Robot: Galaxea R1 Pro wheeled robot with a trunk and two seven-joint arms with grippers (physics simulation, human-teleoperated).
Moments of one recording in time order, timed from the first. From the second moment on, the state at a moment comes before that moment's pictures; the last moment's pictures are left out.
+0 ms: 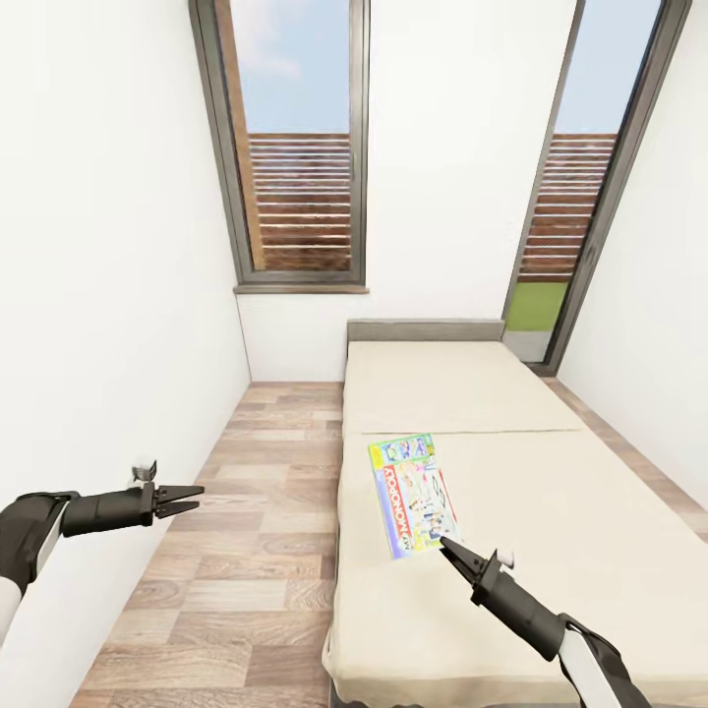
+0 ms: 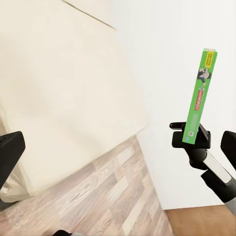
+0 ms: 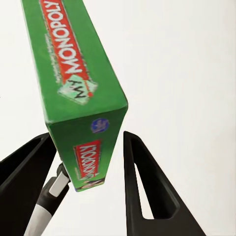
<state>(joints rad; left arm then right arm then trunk) -0.77 0.42 0.26 -0.60 -0.12 0.82 -1.56 -0.25 -0.10 -0.17 -0.97 -0.79 0.69 1.01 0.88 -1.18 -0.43</state>
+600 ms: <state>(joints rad) -0.77 0.42 0.26 -0.60 -0.13 0.82 -1.56 -0.25 -0.10 -0.17 -0.98 -0.79 0.69 0.82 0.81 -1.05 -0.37</state>
